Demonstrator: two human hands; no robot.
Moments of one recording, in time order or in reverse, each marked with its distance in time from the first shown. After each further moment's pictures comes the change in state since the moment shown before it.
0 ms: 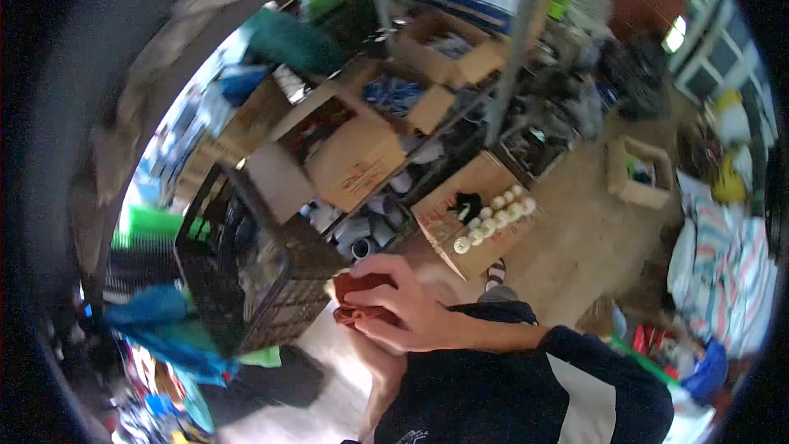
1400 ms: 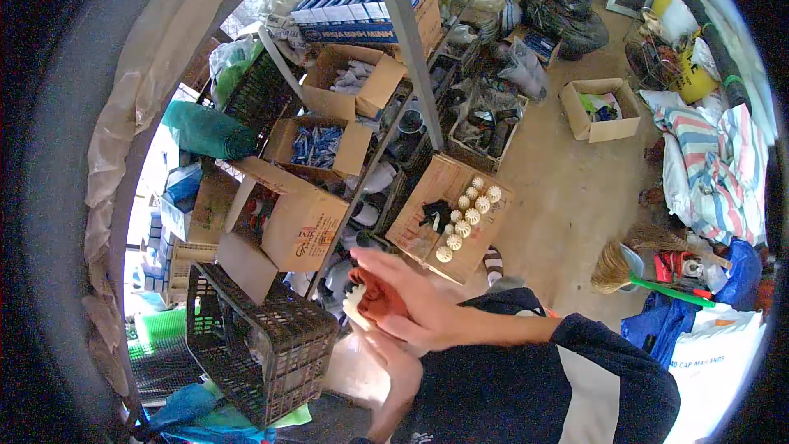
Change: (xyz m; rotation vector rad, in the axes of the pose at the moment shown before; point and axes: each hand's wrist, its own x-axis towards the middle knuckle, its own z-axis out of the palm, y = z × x) left_hand 0.008 -0.036 0.104 0.658 -0.423 0.184; right_hand -0.020 0.018 -0.103 0.114 0.224 0.140
